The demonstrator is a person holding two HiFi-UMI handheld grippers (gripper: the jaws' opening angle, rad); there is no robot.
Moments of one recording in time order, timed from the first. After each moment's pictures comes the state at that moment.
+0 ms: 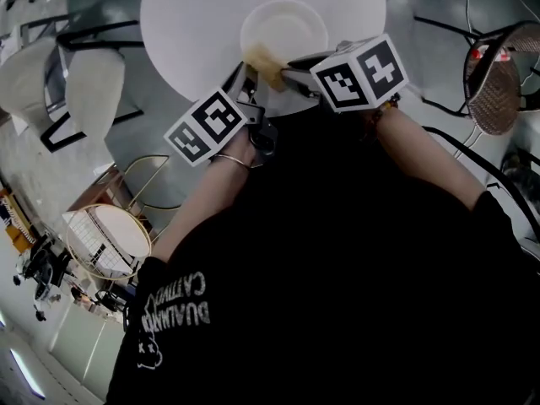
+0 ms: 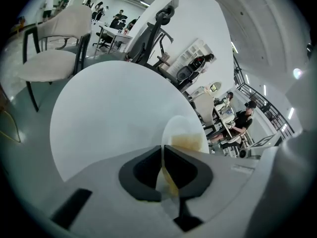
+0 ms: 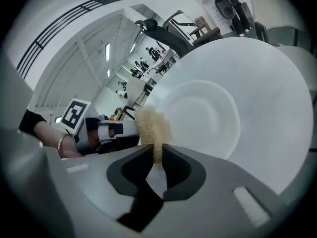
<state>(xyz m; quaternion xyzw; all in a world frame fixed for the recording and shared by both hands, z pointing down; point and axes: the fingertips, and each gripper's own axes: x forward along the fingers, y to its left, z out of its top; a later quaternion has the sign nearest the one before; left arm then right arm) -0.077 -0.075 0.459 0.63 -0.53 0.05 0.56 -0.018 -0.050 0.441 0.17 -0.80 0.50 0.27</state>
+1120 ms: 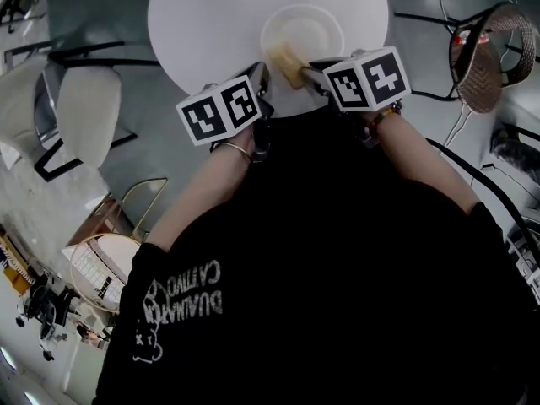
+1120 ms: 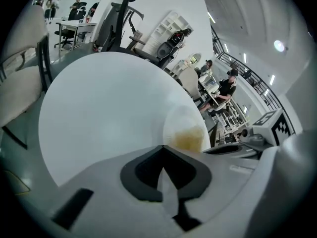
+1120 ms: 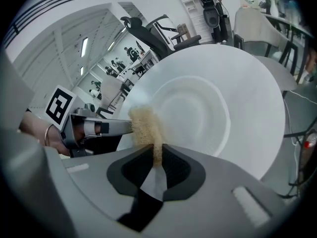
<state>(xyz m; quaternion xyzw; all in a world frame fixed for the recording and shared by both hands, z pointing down) -0.102 -0.067 0.478 0.72 -0.40 0.19 0.53 -0.029 -0.040 0.467 0.32 -0.75 0.48 0.33</state>
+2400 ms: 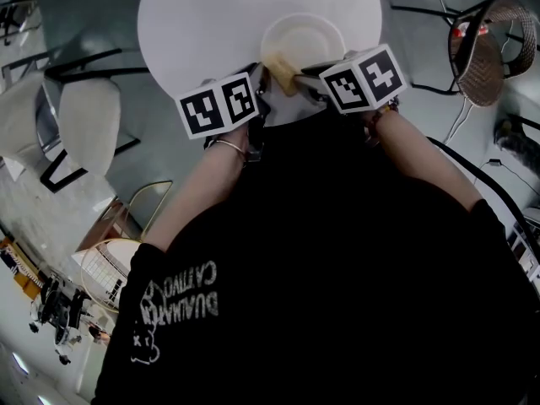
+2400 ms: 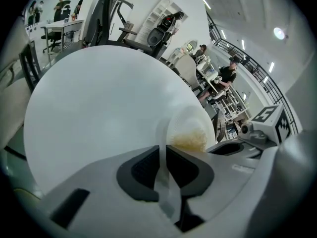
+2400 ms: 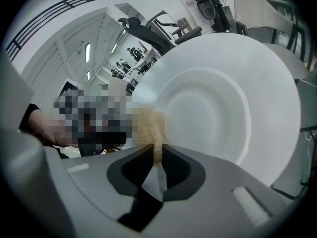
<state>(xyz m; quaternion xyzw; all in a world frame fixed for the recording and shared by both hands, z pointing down) -0.077 -0.082 0.491 0.73 -0.37 0.25 0.52 -0.023 -0.041 0.477 0.27 -0.75 0.52 0.31</state>
